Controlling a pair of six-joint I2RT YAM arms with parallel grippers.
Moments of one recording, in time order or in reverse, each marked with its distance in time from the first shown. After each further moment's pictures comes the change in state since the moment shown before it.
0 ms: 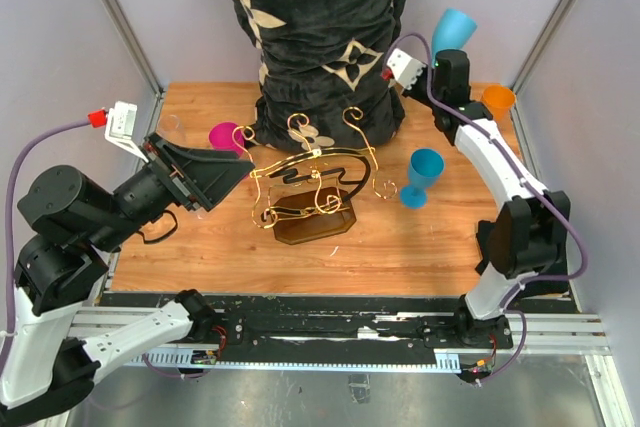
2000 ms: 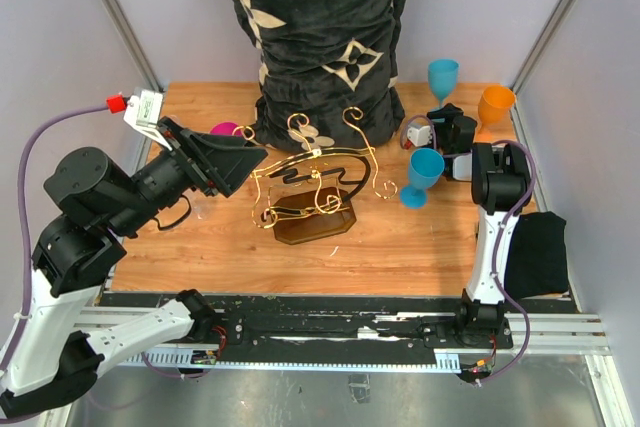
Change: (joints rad) left arm 0.000 0.062 -0.002 0.040 -0.036 0.163; right arm -0.278 0.651 -0.282 1.004 -0.211 -0.695
